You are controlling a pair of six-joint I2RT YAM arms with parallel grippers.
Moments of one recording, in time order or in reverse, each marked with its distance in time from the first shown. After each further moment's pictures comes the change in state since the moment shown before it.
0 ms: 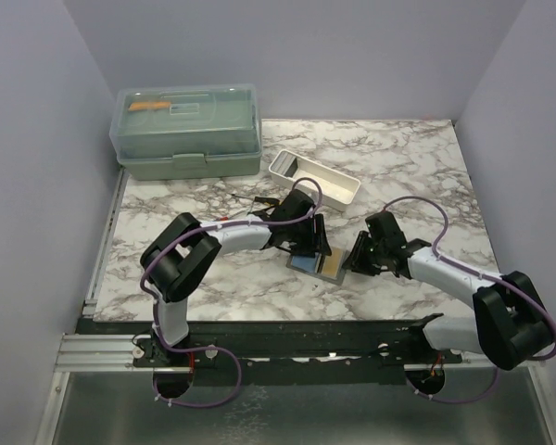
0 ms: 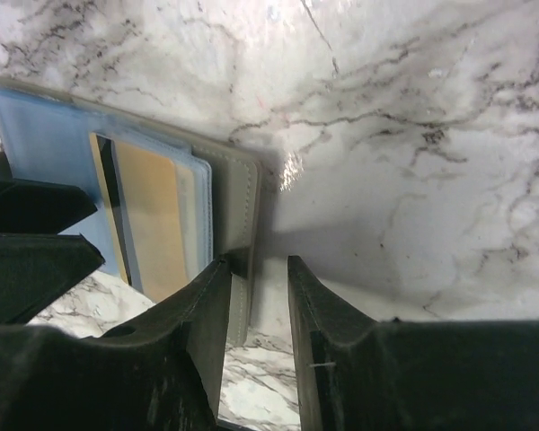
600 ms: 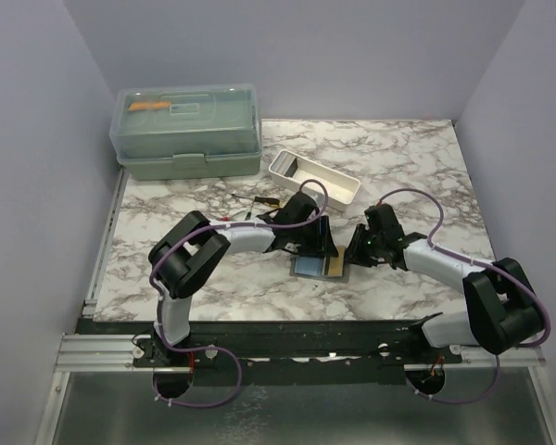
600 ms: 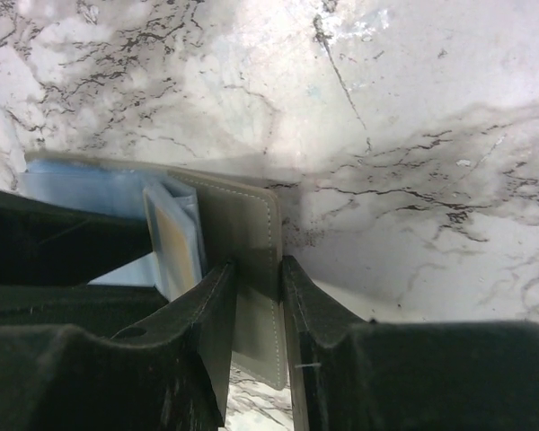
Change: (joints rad) left arm -0.006 0.076 0.011 0.146 0.078 -0.011; right arm -0.029 0.106 0.053 0.092 -0.056 -0.074
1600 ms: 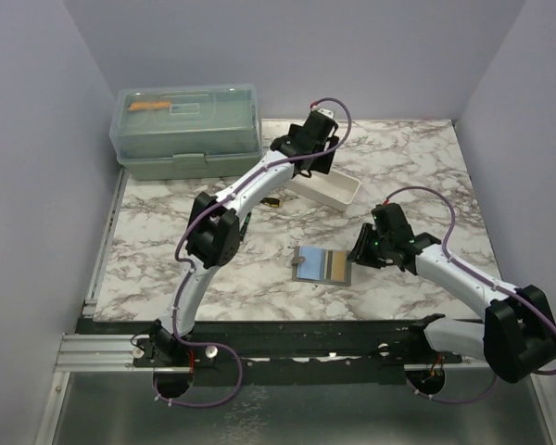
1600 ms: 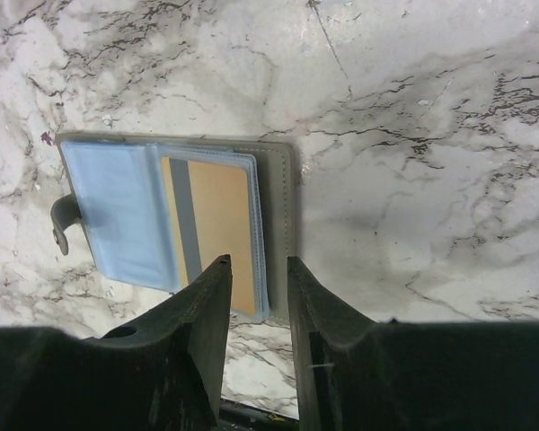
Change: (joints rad) left arm 0.139 0.334 1.062 -0.653 -0.616 0.592; right arm 0.000 -0.167 0.034 -0.205 0.050 -0.027
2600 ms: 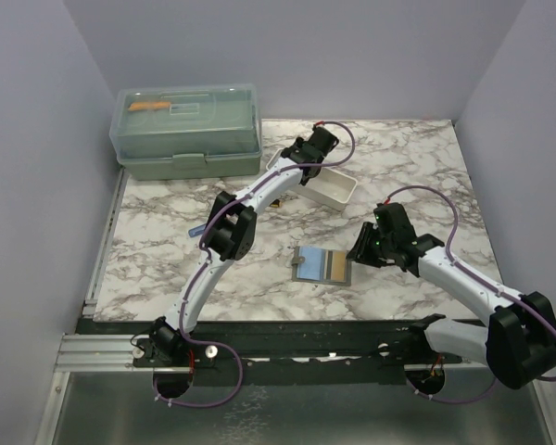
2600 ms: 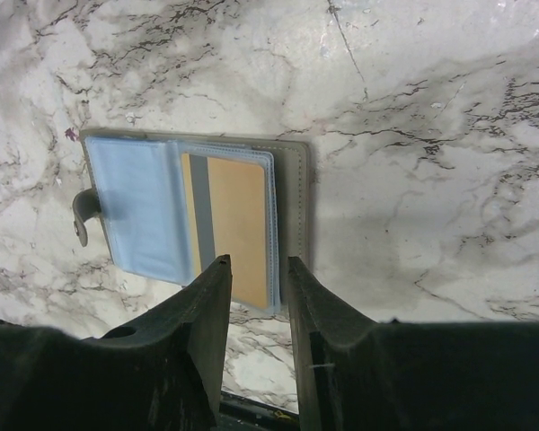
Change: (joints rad) left arm 0.028 0.316 0.230 -0.106 -0.383 0.350; right arm 0.000 -0.040 -0.001 -0.002 -0.023 -0.005
